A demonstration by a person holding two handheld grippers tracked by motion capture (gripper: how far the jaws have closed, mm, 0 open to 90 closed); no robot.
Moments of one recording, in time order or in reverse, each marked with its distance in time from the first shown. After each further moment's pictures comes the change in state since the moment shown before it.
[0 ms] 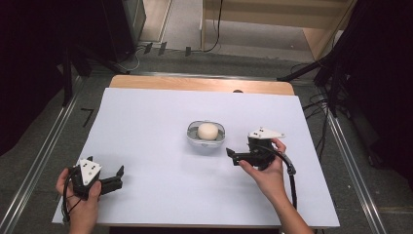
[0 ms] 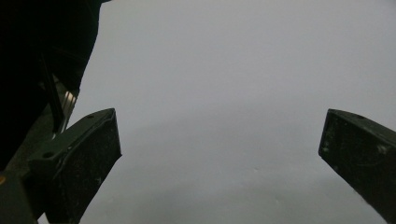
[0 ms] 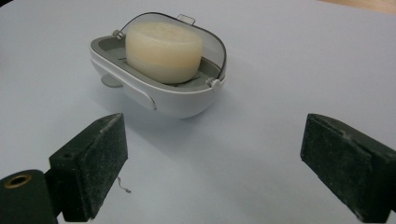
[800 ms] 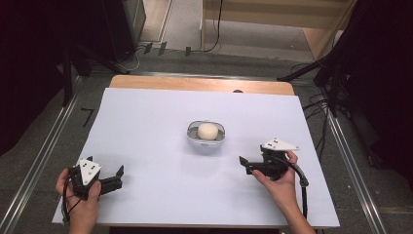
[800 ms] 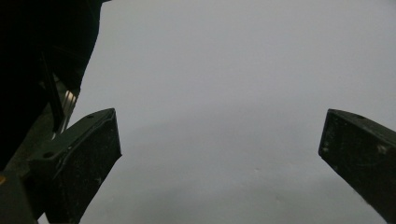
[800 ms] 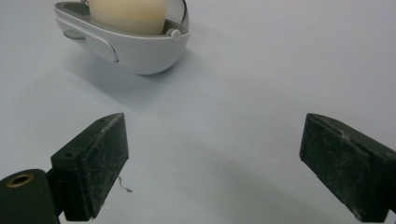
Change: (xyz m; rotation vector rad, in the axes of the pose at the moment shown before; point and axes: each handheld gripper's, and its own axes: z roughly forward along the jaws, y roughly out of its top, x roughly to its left) left arm 0.000 0.000 0.000 0.000 0.002 -0.003; right arm -0.023 -0.038 -0.018 -0.002 -0.038 0.029
